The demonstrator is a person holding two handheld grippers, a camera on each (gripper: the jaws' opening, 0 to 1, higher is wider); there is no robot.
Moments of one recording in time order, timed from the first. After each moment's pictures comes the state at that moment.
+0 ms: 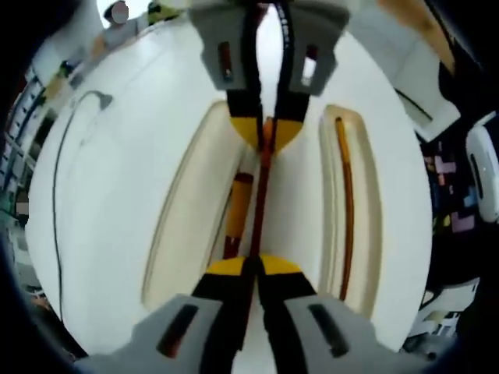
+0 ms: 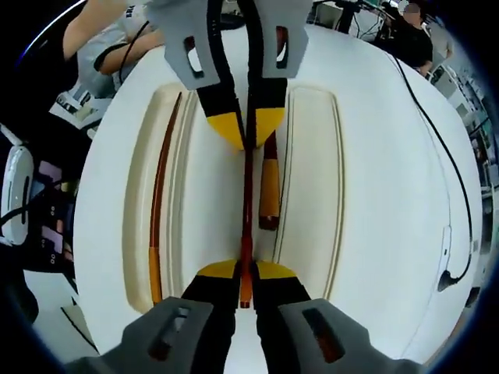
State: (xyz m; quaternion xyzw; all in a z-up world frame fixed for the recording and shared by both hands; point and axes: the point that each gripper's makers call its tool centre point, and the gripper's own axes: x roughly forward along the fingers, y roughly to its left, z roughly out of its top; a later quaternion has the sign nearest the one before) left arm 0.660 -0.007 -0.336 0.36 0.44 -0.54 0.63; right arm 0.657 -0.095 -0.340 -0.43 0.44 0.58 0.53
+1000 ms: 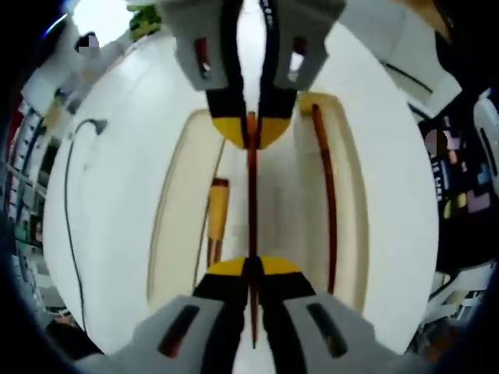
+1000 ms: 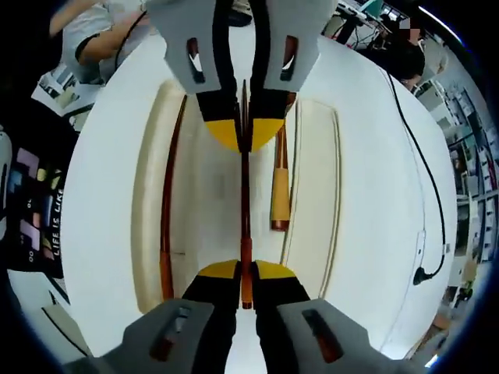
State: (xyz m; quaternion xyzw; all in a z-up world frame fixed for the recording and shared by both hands) left arm 0.644 -0.011 -0.320 0.42 0.39 -0.53 0.62; right arm 0.646 -0.096 -0.316 -0.49 0.41 0.52 0.57
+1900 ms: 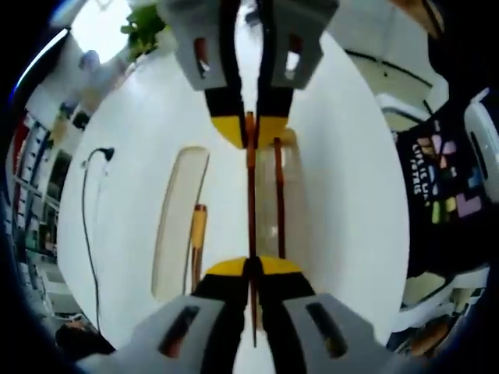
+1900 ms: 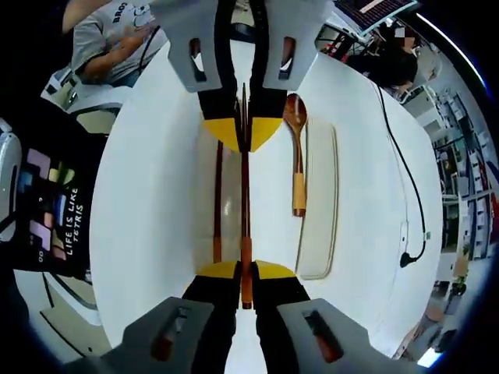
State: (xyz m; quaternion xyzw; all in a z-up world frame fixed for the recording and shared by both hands) left arm 0.593 -0.023 -0.288 0.44 0.36 -0.53 0.63; right arm 0.599 -0.106 -0.286 -0.49 0.41 0.51 0.58
